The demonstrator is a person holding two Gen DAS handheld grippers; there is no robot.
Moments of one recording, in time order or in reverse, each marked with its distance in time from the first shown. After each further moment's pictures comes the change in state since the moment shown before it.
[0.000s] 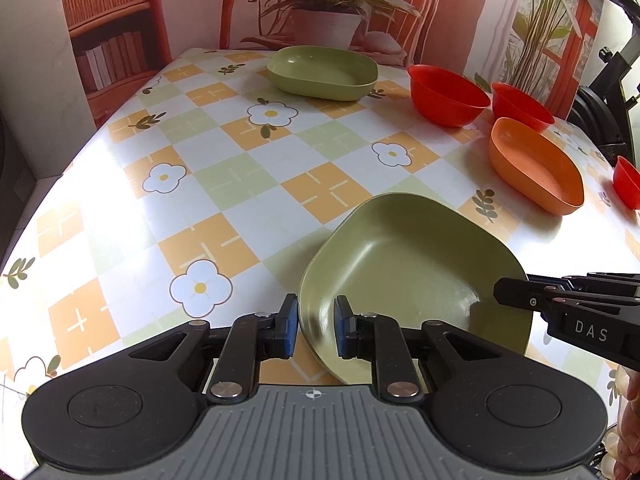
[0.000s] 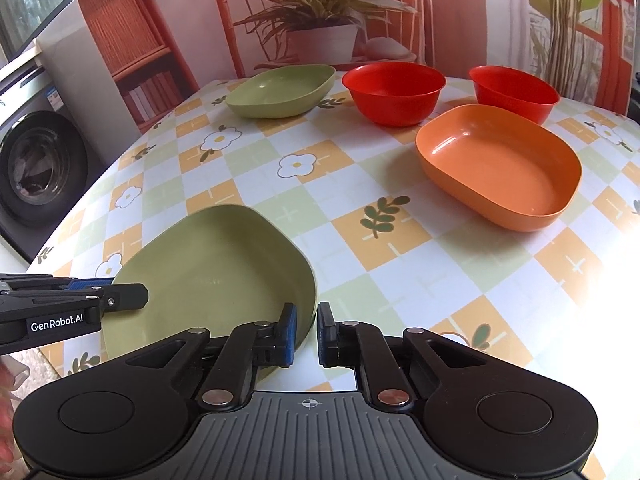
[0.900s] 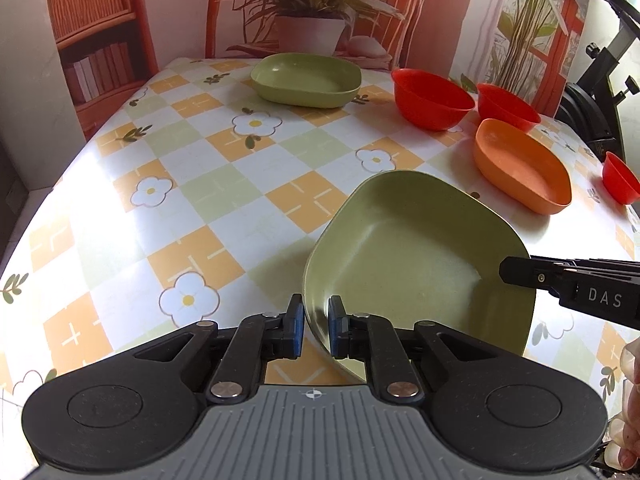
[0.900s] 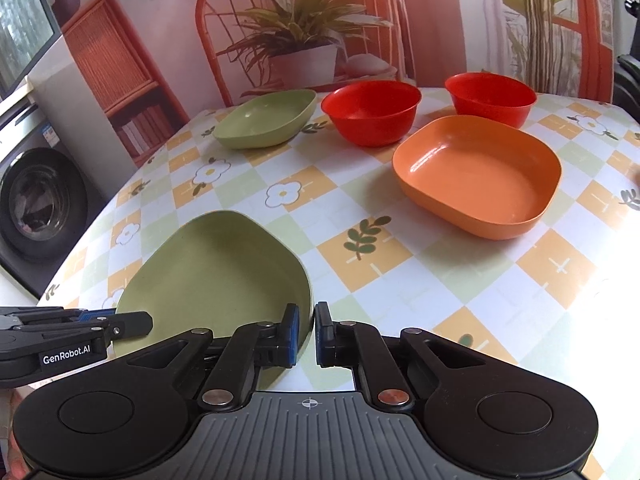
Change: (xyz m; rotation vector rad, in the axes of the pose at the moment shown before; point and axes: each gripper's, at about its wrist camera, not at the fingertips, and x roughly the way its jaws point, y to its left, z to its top) left arm -0.005 -0.006 0.008 0.040 -0.026 -0.033; right arm -0.017 -0.016 0.007 0.092 -0.073 0.017
